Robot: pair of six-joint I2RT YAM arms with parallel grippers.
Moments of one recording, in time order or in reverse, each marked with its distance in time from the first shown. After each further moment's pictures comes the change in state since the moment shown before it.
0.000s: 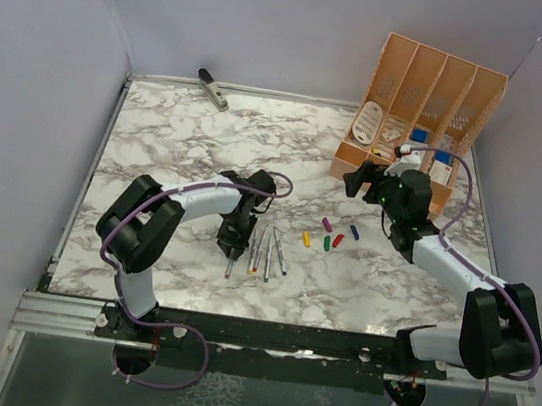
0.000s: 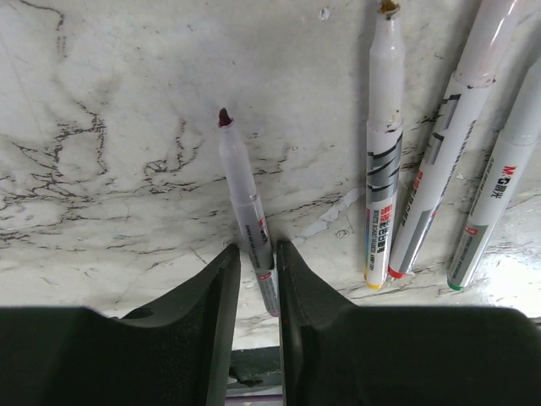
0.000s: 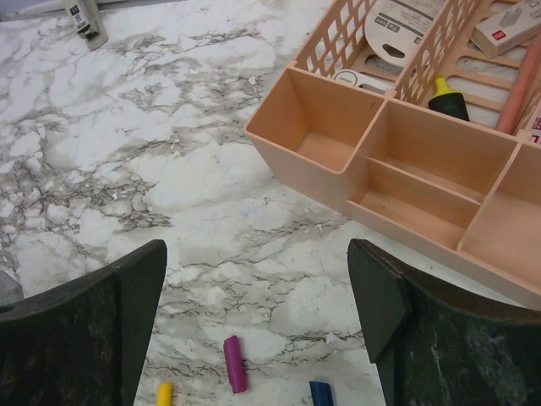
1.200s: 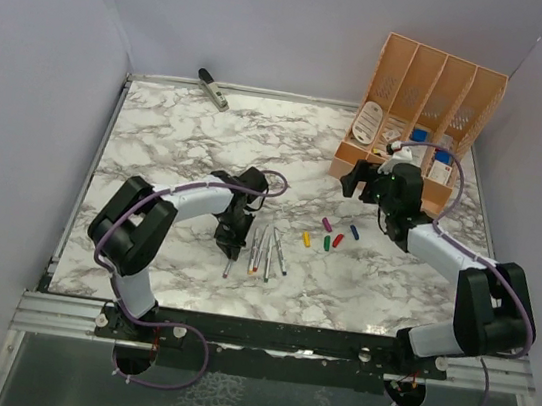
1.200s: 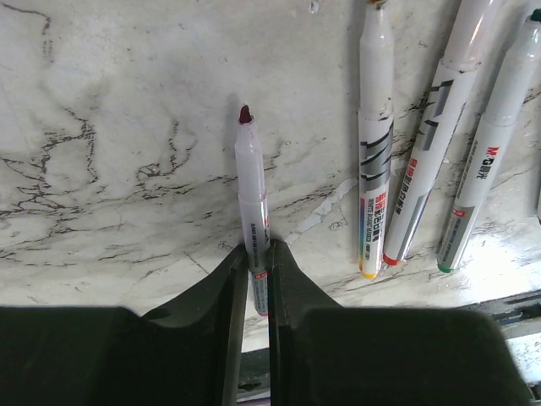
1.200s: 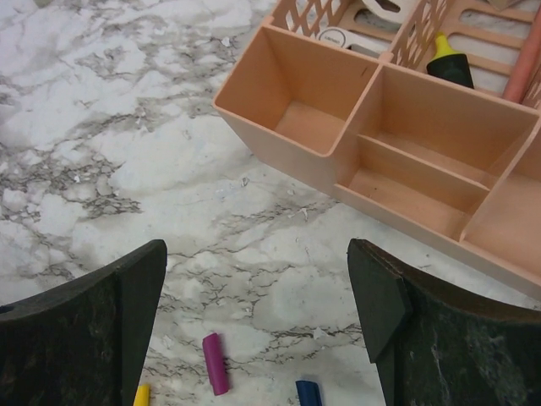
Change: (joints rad) left arm 0.048 -0.030 -0.047 0.056 0.089 0.040; right arm 0.000 0.080 0.047 -0.045 0.014 -0.012
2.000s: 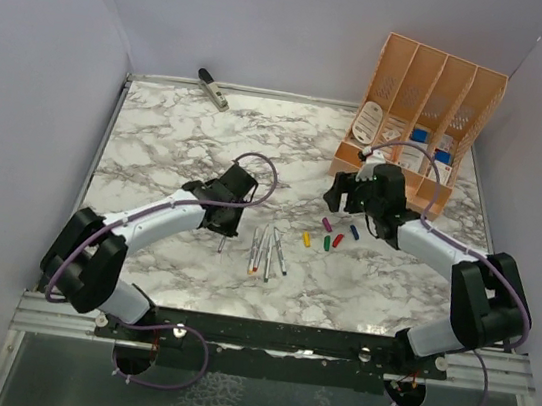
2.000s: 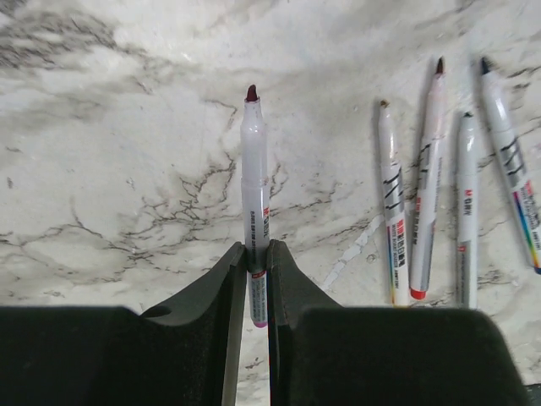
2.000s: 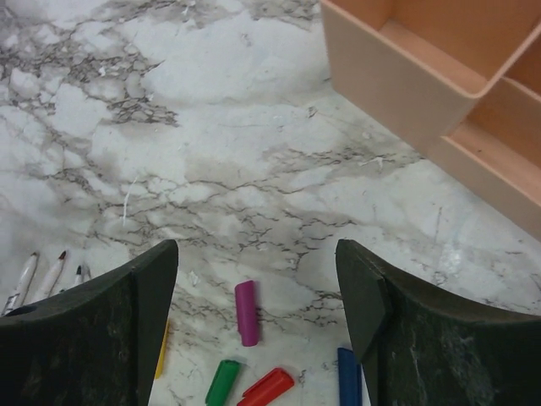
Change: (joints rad) left arm -0.016 -0.287 -0.133 0.189 -0.264 0.022; right arm 0.072 0.082 0.054 -0.145 -0.097 -0.086
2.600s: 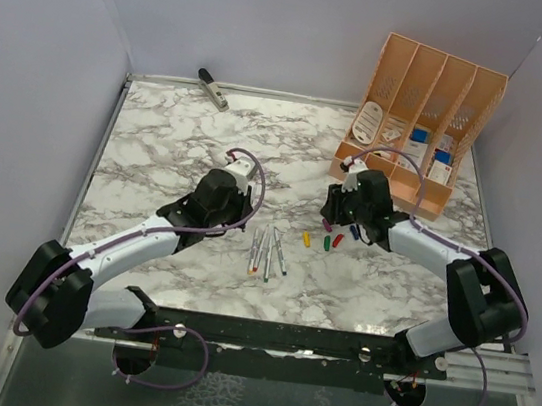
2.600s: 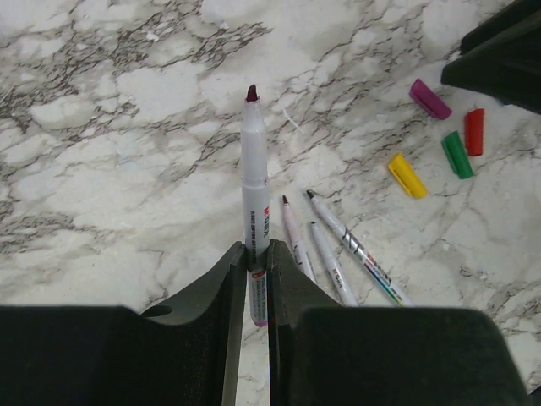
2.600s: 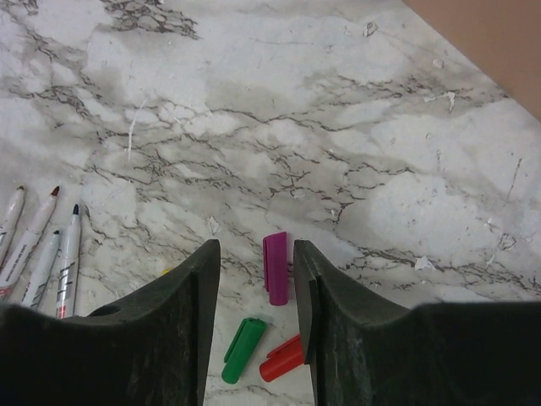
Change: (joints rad) left arm 0.000 -0.276 -0.228 0.547 0.085 0.079; right arm 0.106 0.019 0.005 -0.124 0.020 -0.040
